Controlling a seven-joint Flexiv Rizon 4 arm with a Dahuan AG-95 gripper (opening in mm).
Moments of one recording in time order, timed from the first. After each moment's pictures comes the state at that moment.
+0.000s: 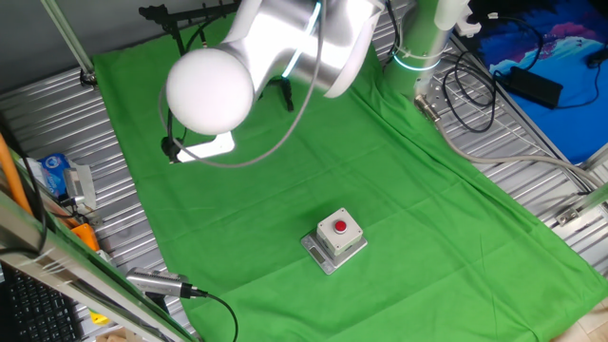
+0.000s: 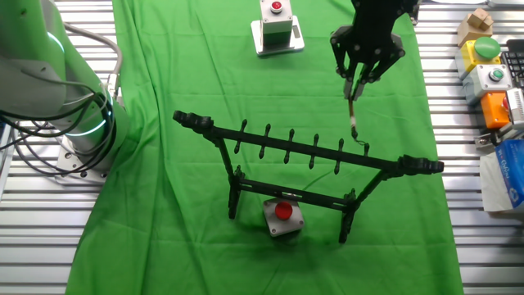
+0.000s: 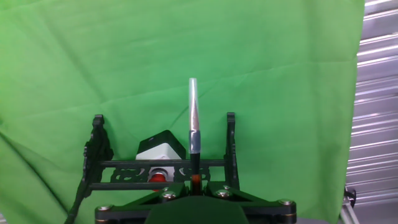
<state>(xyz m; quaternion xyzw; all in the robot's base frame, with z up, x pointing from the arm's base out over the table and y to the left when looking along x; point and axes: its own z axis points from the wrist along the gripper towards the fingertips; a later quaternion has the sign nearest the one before) 0.518 -0.017 0.250 0.60 -0.74 0.19 0.25</state>
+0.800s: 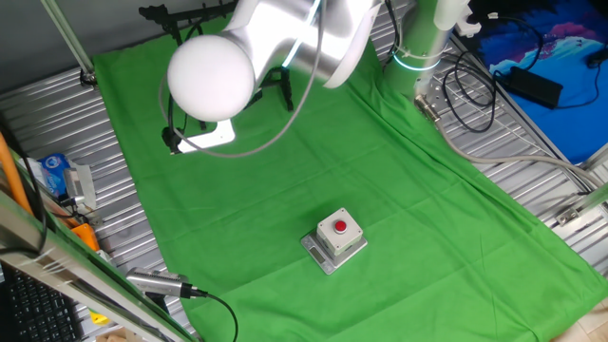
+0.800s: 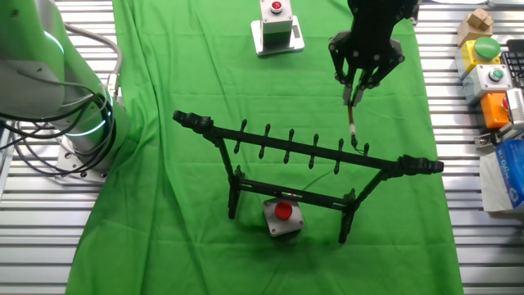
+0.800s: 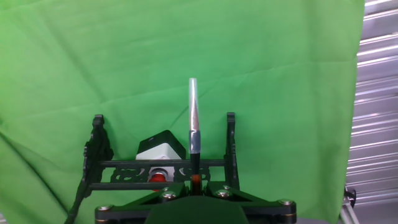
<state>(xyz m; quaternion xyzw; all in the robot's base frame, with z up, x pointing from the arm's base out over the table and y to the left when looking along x) 0.515 -0.030 0.250 0.60 -0.73 0.19 0.25</state>
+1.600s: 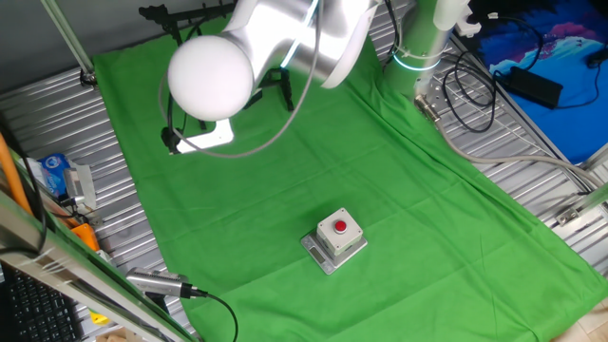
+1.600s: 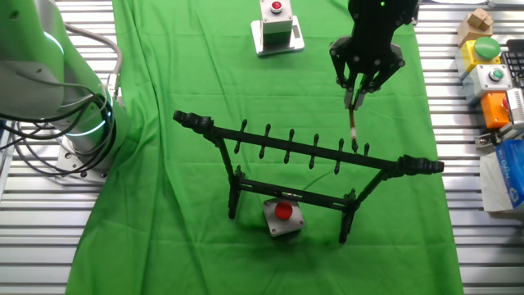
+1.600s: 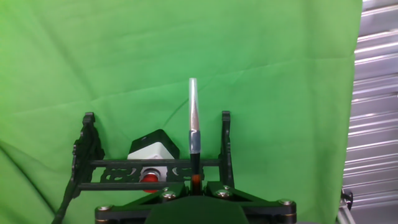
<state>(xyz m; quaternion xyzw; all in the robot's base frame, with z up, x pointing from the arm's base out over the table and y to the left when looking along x) 0.520 -0.030 0.241 0.60 -0.74 0.19 0.24</state>
